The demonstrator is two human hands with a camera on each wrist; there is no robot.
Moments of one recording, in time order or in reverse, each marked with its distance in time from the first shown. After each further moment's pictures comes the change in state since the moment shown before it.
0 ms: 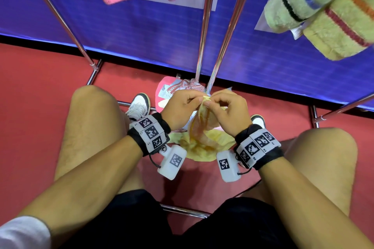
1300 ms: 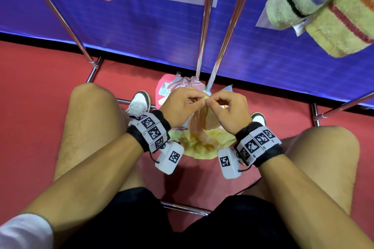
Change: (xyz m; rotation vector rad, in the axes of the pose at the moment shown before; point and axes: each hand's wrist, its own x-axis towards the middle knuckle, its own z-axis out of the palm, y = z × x) left_hand 0.000 0.001 -0.007 0.269 -0.008 0.078; right_hand -0.001 -0.003 0.001 -0.049 0.004 0.050
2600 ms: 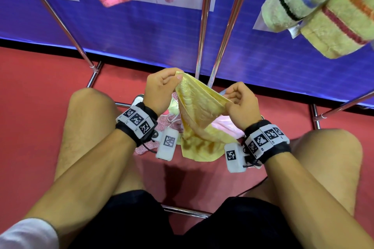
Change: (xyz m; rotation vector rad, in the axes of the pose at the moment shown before) left_hand 0.009 0.014 -0.034 -0.296 0.399 -0.087; right_hand 0.006 0.010 -0.023 0.130 0.099 0.208
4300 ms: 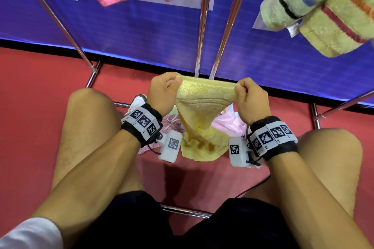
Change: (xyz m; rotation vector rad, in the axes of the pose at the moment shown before) left_hand 0.009 -0.023 0.008 0.206 0.060 -0.032; right_hand 0.016 0.000 -0.020 -0.378 0.075 -0.100
